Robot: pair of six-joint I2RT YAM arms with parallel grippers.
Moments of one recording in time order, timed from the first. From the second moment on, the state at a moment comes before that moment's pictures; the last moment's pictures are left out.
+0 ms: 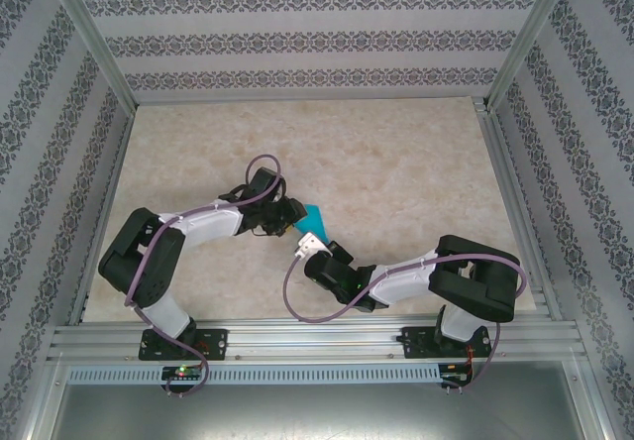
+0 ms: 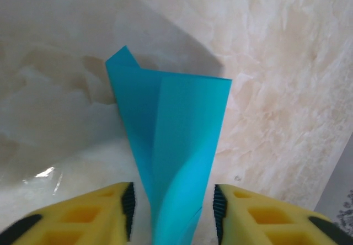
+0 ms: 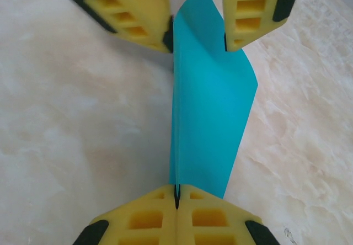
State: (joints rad) left arm -0.53 1.66 0.90 -0.18 0.30 -1.14; right arm 1.19 1.63 0.55 0.33 0.63 0.04
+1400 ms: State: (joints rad) left arm -0.53 1.68 0.96 -0.27 0.29 -1.10; right arm 1.18 1.67 0.55 0.33 0.64 0.06
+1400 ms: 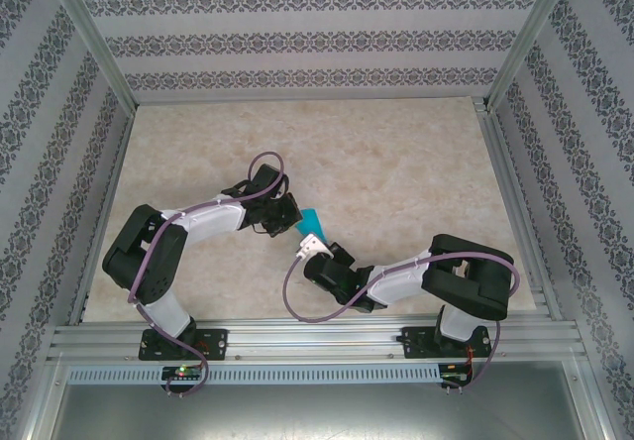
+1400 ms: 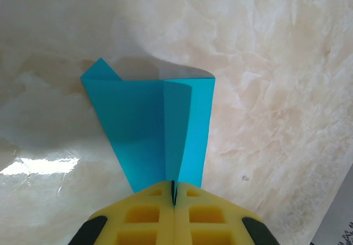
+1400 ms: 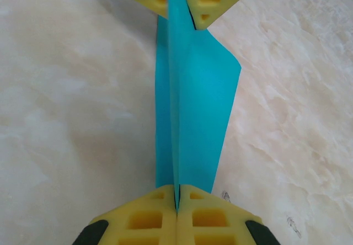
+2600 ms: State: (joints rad) left arm -0.53 1.36 0.85 -0.49 0.07 -1.05; right arm 0.83 1.59 0.43 0.49 -0.14 0.55
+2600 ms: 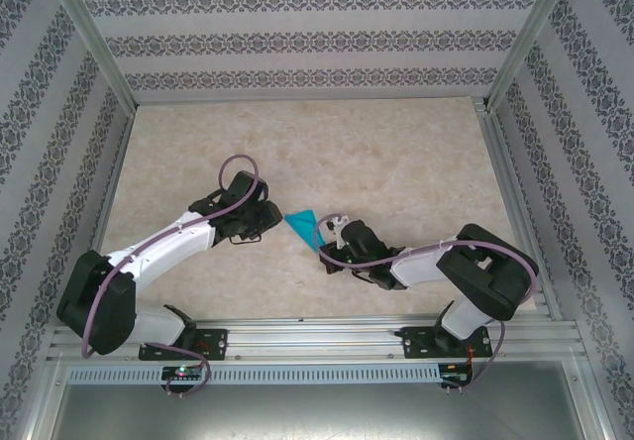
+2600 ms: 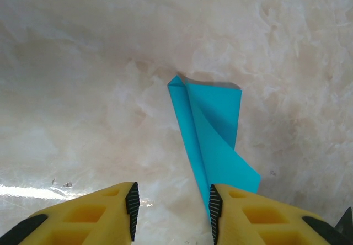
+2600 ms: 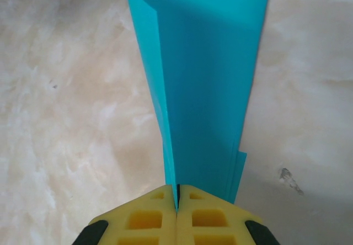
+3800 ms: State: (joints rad) left arm -0.60 1.60 0.75 0.02 0.37 -1.07; right arm 0.70 1.67 0.43 0.57 -0.41 0.84
